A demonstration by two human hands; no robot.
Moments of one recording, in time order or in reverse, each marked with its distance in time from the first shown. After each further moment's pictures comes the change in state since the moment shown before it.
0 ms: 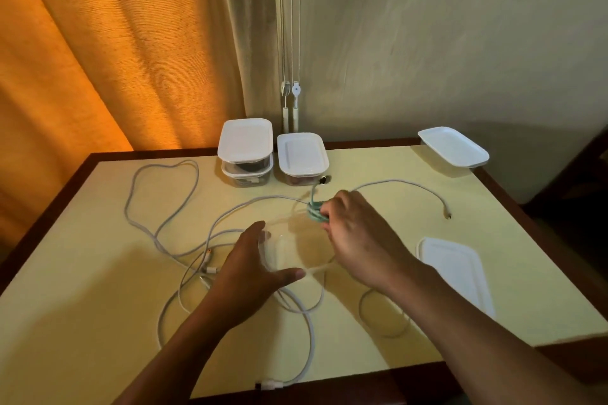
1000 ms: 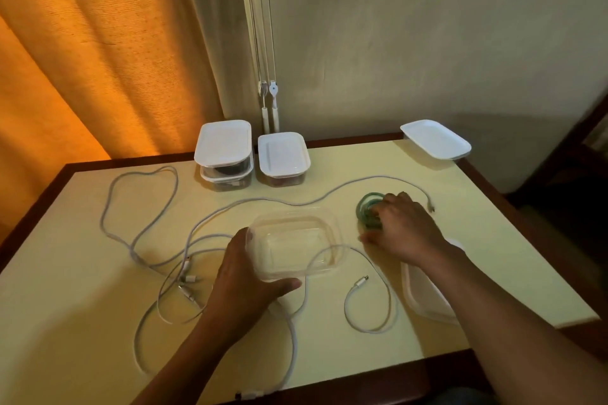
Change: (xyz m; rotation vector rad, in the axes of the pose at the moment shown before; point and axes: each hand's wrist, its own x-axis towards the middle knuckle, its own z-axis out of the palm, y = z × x) left_hand 0.001 -0.008 0.028 0.025 0.068 0.071; right_hand -0.020 0.111 0.010 -0.174 -0.301 0.415
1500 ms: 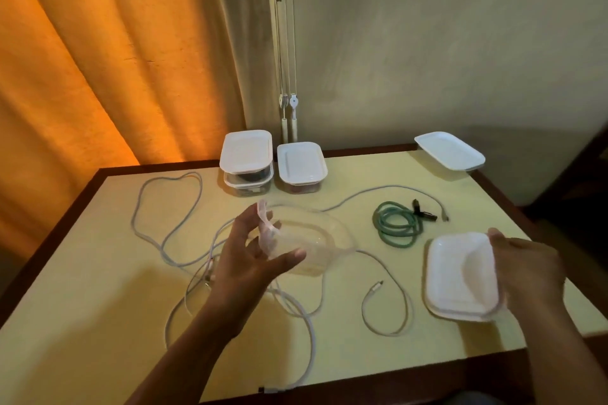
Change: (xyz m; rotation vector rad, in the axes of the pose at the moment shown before) left_hand -0.011 0.043 -0.039 -0.556 -0.046 0.013; right_hand -0.085 0.057 -0.021 0.890 0.428 0.892
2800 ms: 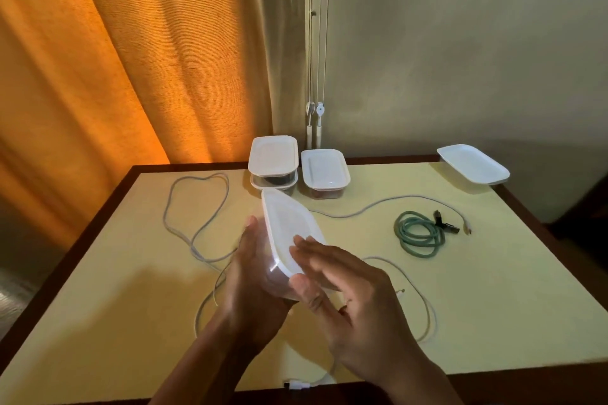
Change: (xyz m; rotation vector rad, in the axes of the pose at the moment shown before) left_hand -0.027 0.027 -0.014 -0.750 -0.037 -0.243; right_hand -0.198 -0.069 0.071 0.309 -0.671 -1.110
